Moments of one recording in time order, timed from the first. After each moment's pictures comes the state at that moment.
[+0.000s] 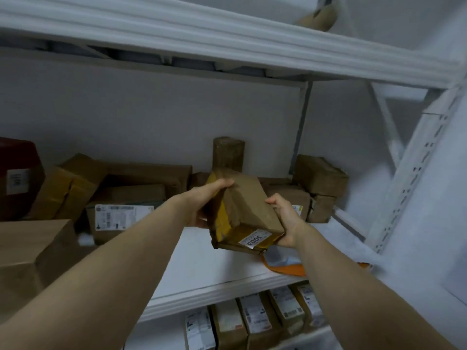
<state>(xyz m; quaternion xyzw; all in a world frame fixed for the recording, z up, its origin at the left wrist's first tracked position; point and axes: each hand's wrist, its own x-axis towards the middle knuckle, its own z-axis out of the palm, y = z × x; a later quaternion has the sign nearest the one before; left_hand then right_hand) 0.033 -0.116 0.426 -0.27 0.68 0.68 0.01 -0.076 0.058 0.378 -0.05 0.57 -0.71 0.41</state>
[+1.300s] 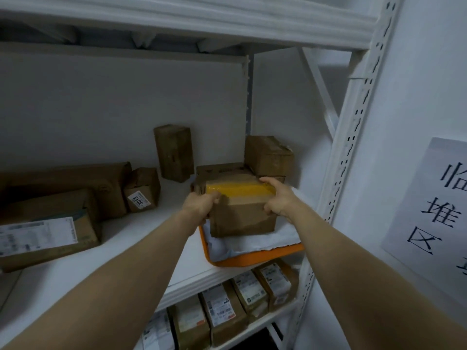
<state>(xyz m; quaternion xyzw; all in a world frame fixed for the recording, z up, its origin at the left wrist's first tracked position) -0.069 -0.006 0.376 -0.26 0.74 0.61 -0.07 -0.171 0.170 0.366 -0.13 0.86 -0.47 0.10</state>
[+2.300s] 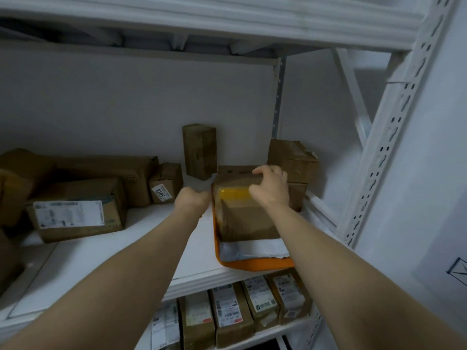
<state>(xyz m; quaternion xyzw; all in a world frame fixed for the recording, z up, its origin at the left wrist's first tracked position) -0.060 -0.026 0.372 -0.36 0.75 0.52 -0.21 -0.154 0.114 0.386 -0.22 0.90 -0.36 -0.09</state>
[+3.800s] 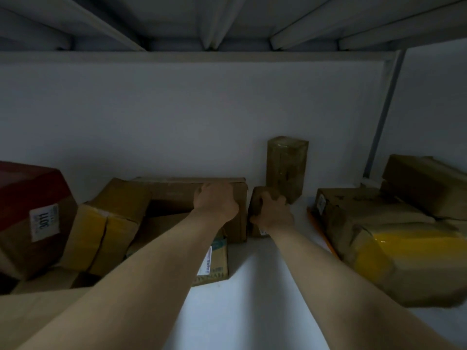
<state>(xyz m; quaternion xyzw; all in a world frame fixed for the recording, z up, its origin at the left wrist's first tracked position) -0.049 -0.287 0.400 -0.27 0.96 0.05 -0.09 -0.158 -0.200 0.328 -0.22 0.95 -0.22 0.04</state>
